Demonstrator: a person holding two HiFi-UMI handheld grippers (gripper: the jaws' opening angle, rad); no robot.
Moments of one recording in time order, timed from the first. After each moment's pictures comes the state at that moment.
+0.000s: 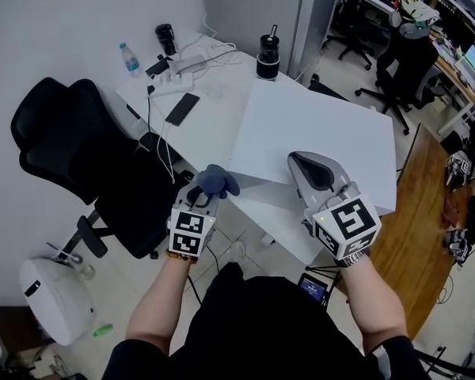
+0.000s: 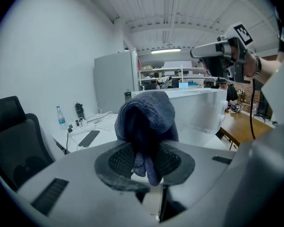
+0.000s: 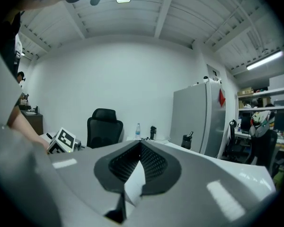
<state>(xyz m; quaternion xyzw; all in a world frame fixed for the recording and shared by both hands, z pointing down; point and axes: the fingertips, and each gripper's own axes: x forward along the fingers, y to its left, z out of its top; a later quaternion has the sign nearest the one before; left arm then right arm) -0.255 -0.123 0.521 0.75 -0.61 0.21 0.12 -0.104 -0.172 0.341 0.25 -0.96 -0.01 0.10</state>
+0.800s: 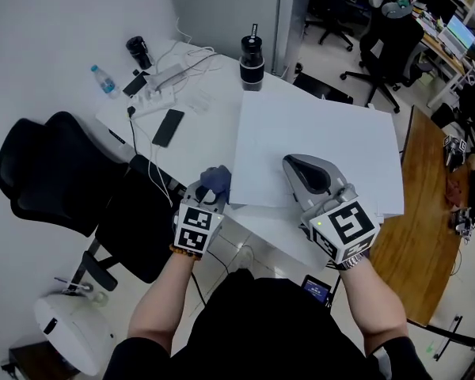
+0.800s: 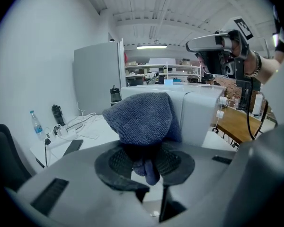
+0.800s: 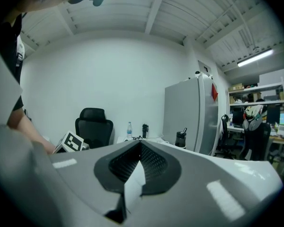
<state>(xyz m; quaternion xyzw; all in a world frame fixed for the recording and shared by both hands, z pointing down) -0.253 -0.207 0.538 0.81 -0.52 0.24 0.12 -0.127 -0.223 0.354 0.30 -0.95 0.02 0.11</state>
